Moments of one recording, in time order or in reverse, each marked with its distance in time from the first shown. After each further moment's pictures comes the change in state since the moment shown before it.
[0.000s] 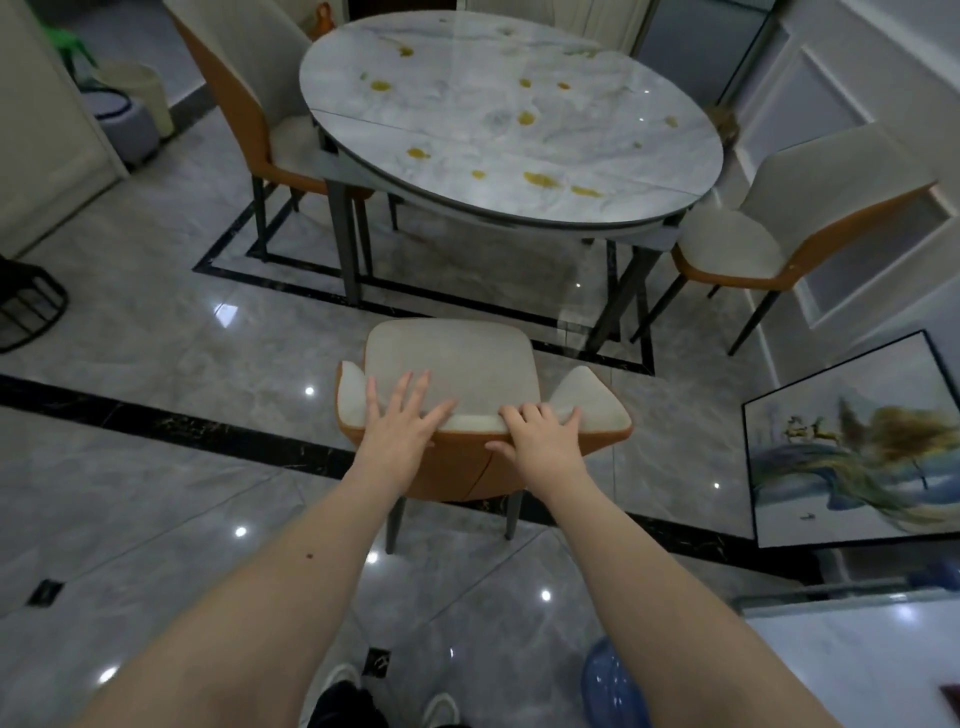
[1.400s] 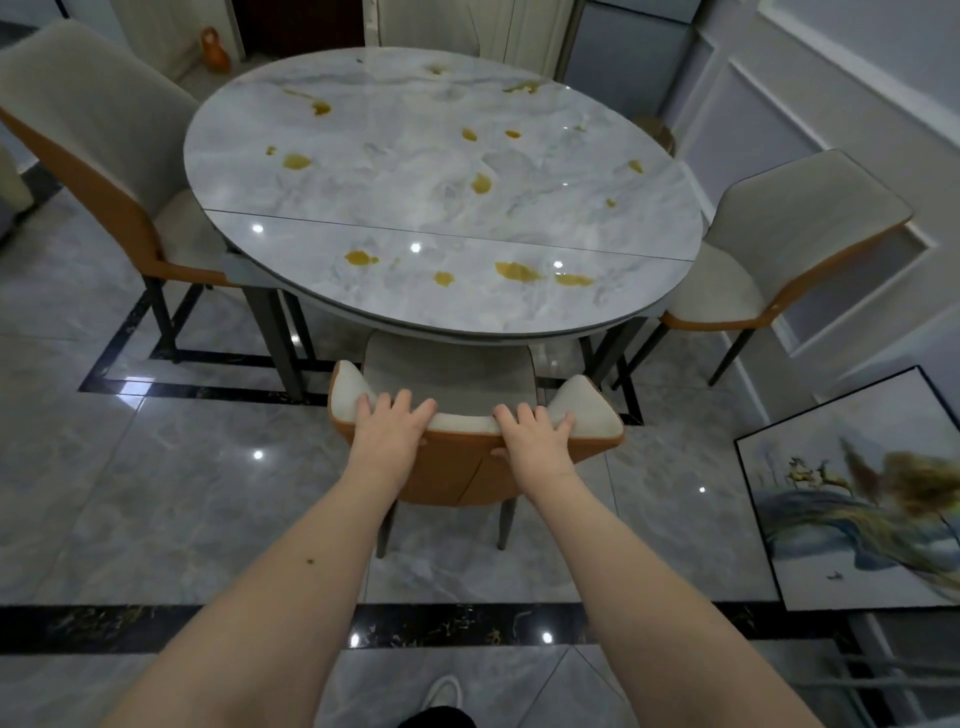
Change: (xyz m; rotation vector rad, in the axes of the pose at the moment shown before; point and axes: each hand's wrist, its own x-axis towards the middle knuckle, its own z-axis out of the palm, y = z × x) left_hand 0.360 -0.112 -0.048 -0.073 0.037 0.106; right_hand 0.339 0.040 -0.064 0.097 -0.045 0.243
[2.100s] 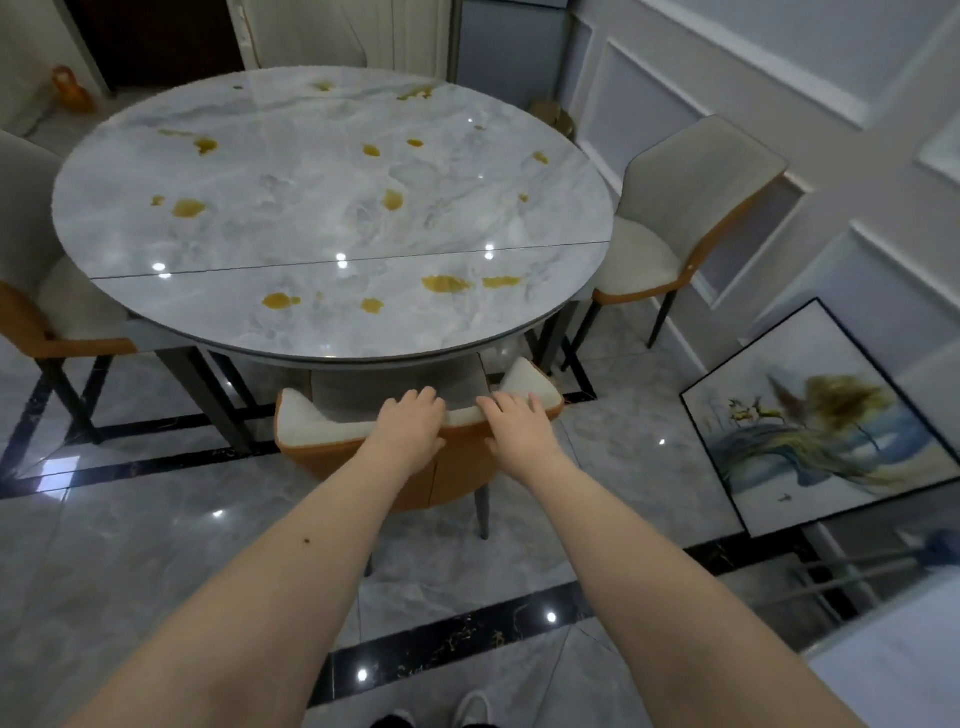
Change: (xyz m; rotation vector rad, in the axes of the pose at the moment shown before) left_hand 0.056 0.055 -0.044 0.059 -0.099 0.360; right_hand 0.003 0.037 -0.025 0.032 0.122 0.040
